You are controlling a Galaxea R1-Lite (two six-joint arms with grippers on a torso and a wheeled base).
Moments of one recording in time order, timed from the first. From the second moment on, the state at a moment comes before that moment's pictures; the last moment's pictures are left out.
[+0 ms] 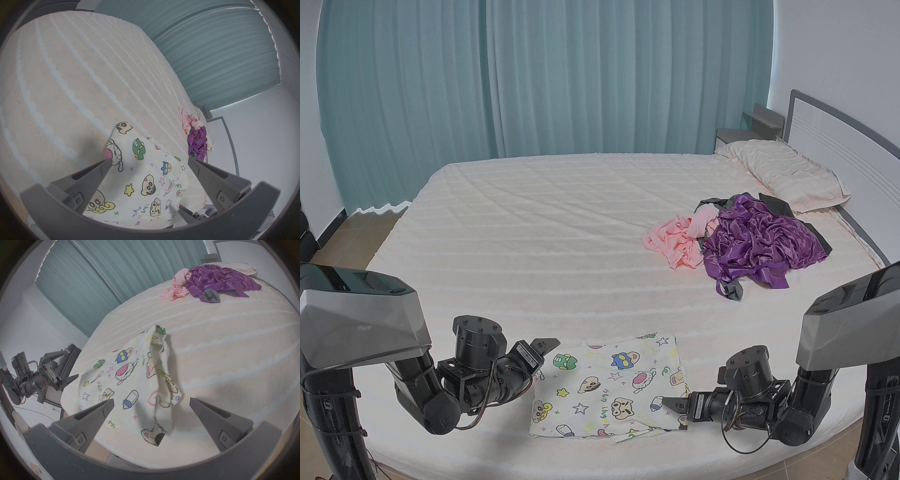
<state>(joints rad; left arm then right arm) -0.46 2.18 -0.46 -1.15 -0.02 -1.13 0.58 2.26 -0.34 -1.18 -0.02 0.60</state>
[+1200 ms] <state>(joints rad) -0.46 2.22 -0.48 -1.19 -0.02 -1.11 0.60 2.39 -0.39 -1.30 -0.01 0.57</state>
